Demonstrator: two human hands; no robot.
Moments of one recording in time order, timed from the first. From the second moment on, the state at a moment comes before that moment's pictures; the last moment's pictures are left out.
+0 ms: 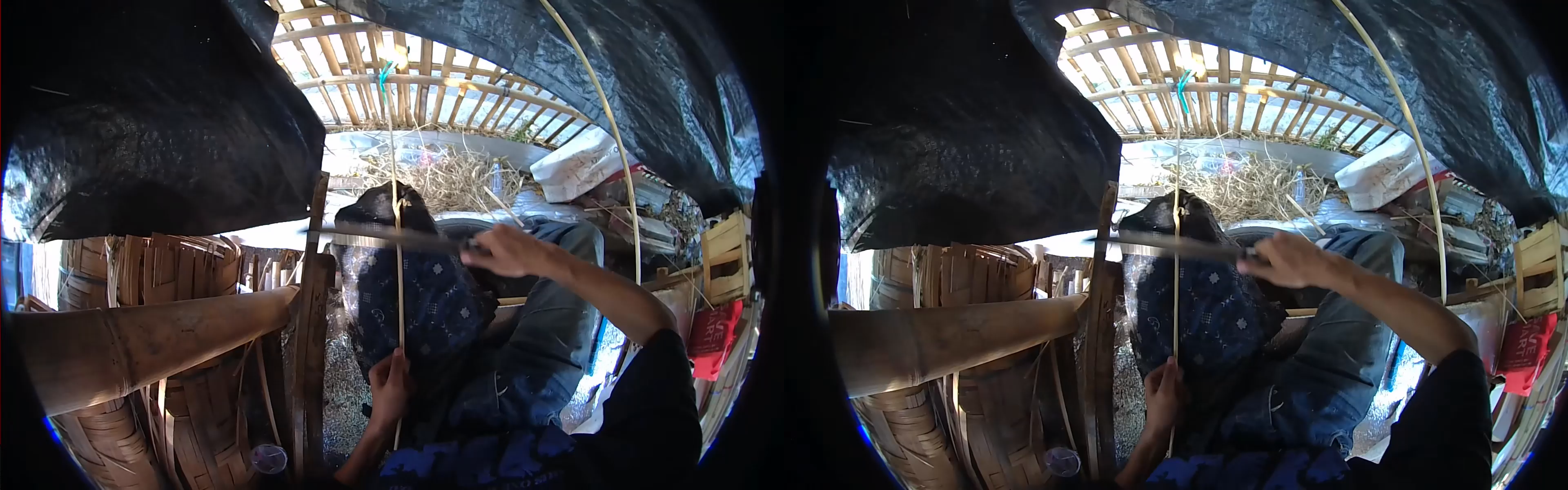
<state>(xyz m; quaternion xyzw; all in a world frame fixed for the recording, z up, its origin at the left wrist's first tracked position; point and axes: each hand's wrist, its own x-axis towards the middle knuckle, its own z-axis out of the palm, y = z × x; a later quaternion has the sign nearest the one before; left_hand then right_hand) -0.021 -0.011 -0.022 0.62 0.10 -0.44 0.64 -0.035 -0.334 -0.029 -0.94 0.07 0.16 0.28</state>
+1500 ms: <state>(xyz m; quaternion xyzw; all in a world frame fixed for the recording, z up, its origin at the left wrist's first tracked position) 0.052 -0.052 0.011 0.87 -0.21 -0.28 0.33 -0.122 -0.296 -0.007 -0.90 0.25 0.02 0.36</state>
